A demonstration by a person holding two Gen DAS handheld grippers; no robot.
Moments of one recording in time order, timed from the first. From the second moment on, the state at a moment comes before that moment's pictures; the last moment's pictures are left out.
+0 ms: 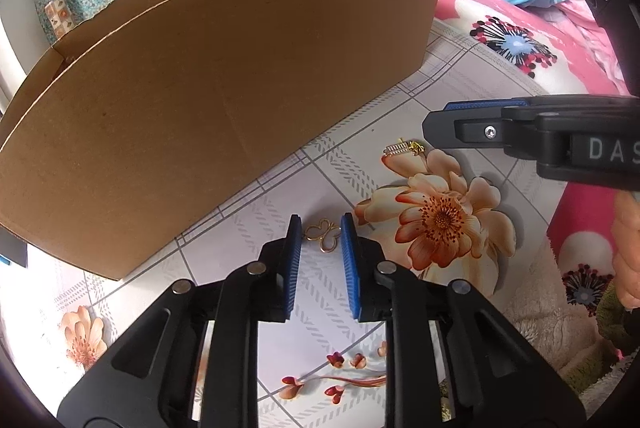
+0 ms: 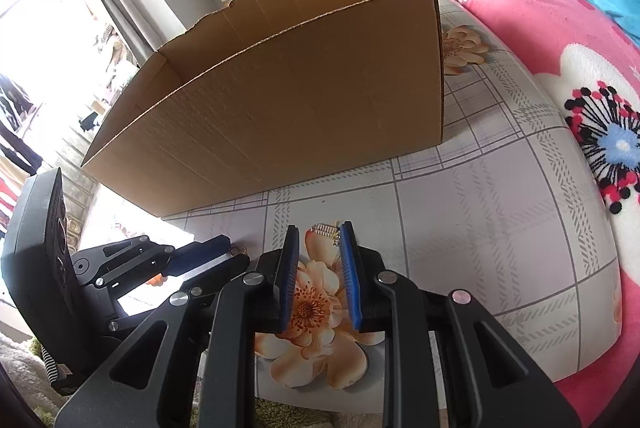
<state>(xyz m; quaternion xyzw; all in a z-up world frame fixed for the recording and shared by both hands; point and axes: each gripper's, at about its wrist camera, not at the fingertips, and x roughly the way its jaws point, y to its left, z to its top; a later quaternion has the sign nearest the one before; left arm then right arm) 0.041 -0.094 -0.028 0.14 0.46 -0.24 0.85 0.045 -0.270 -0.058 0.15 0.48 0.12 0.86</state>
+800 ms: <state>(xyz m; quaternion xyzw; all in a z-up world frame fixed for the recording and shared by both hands) 0.041 -0.077 -0.021 0.09 0.45 -0.26 0.85 0.030 -0.280 -0.045 0.14 0.47 0.11 0.87</state>
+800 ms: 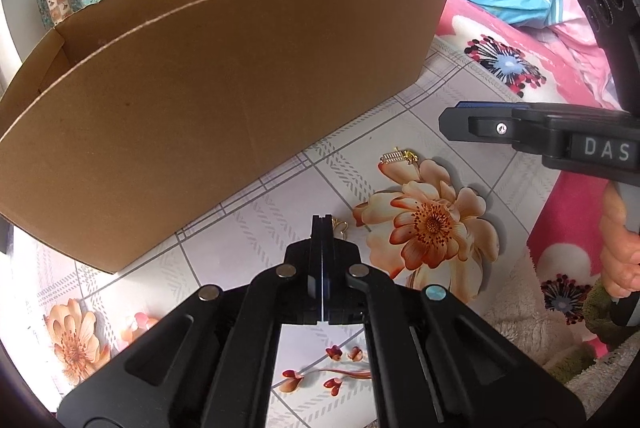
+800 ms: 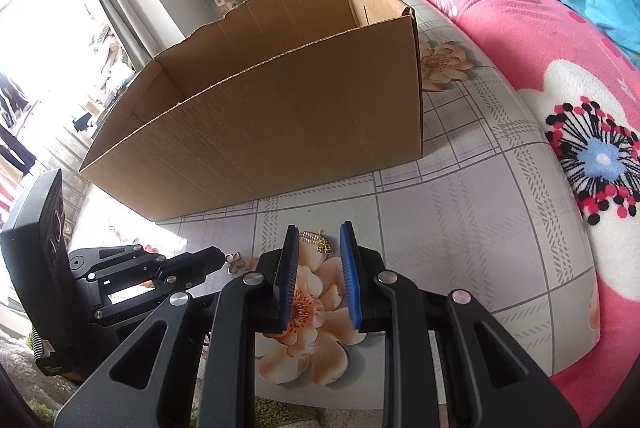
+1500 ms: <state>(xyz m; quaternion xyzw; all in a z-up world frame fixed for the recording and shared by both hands) 0.038 -0.107 -0.029 0.19 0.45 -0.29 0.82 0.031 -0.281 -0.048 0.15 0.46 0.10 0.87</state>
